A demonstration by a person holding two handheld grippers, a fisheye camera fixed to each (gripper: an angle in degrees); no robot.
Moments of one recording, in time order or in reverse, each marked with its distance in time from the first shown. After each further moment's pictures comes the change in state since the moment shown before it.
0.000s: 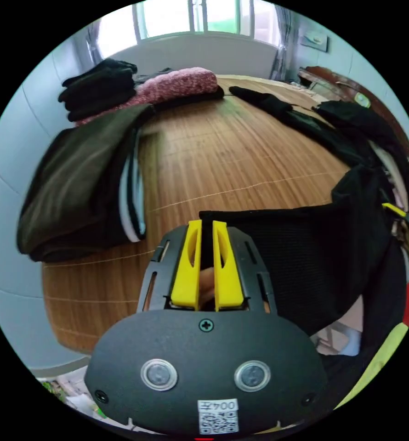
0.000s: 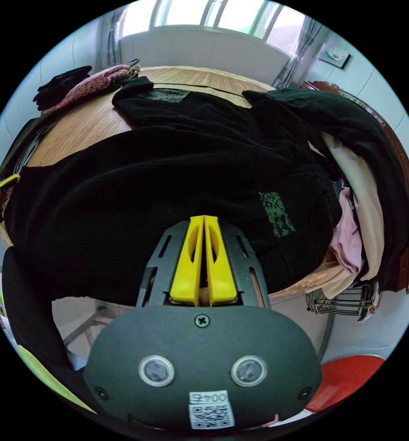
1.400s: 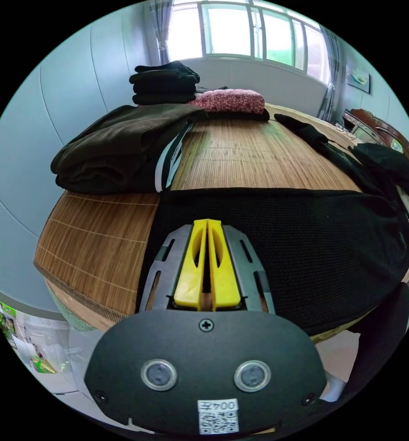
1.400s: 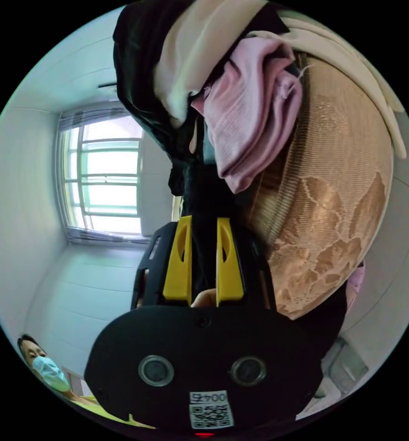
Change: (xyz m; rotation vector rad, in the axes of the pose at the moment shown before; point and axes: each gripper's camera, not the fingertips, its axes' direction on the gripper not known) left arm 0.055 0.071 -0.016 0.139 -0.037 -0.308; right arm 0.407 0.256 0.116 0.375 -1.002 1.121
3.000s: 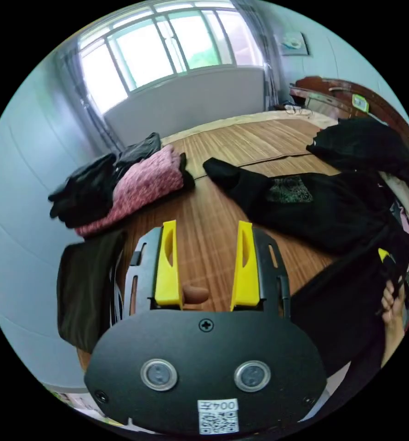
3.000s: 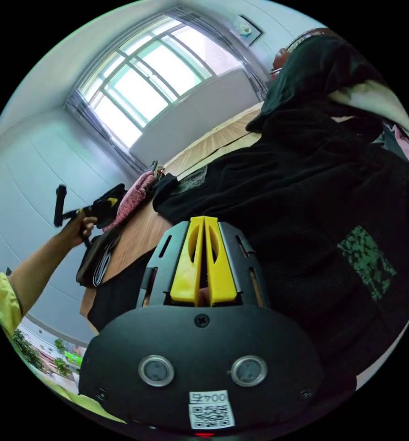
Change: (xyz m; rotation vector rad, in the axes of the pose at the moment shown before) left arm 0.369 -0.334 -0.073 0.085 -0.030 0.424; right arm -0.155 0.264 0.334 -0.122 0.229 -0.722
